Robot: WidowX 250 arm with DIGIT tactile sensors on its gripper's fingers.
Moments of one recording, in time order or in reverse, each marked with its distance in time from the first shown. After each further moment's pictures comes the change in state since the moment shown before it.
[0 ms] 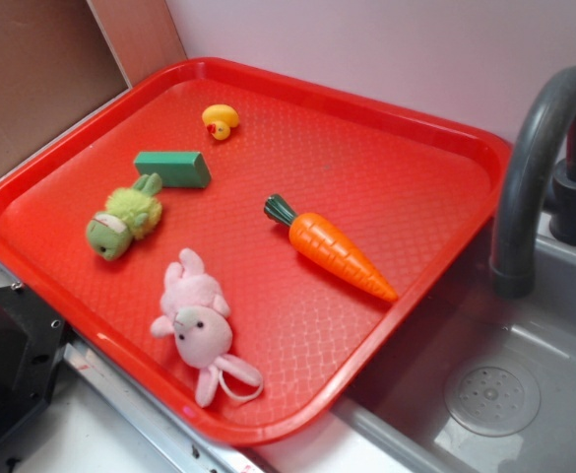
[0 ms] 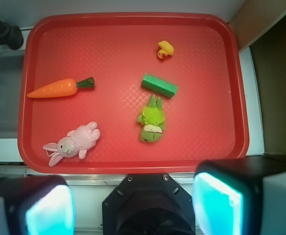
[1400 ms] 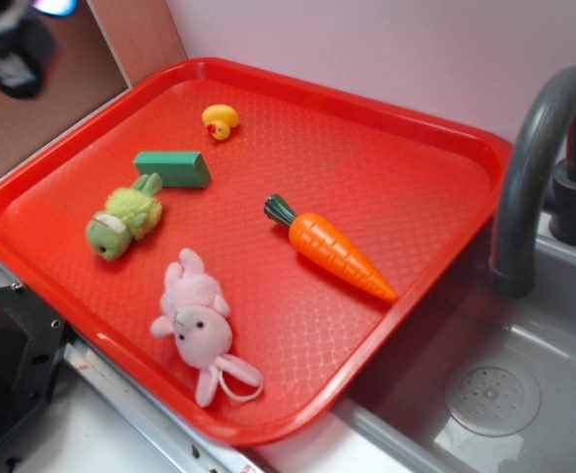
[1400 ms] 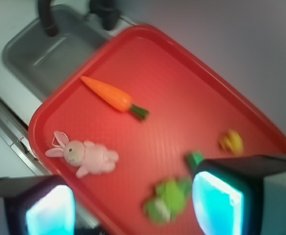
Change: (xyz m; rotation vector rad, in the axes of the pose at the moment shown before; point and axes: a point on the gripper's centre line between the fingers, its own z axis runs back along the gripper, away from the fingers) arm 0.054 -0.045 -0.053 -0.079 -0.087 -0.846
